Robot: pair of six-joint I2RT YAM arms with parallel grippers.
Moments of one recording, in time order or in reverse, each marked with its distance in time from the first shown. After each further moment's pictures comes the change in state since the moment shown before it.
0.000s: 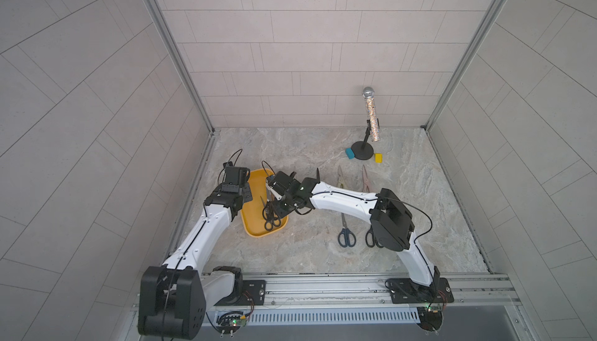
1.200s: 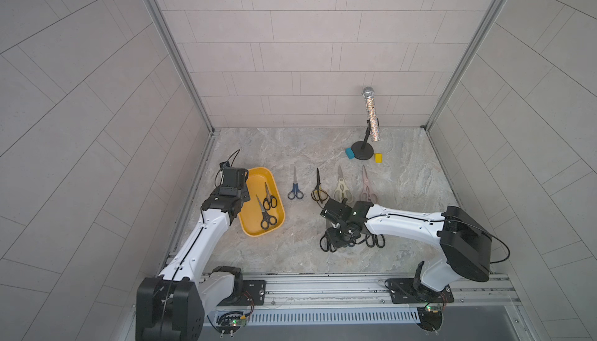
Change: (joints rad) left arm 0.000 -0.061 -0.013 0.002 -0.055 0.005; right arm -0.010 -0.555 -0.814 -0.090 0.009 0.237
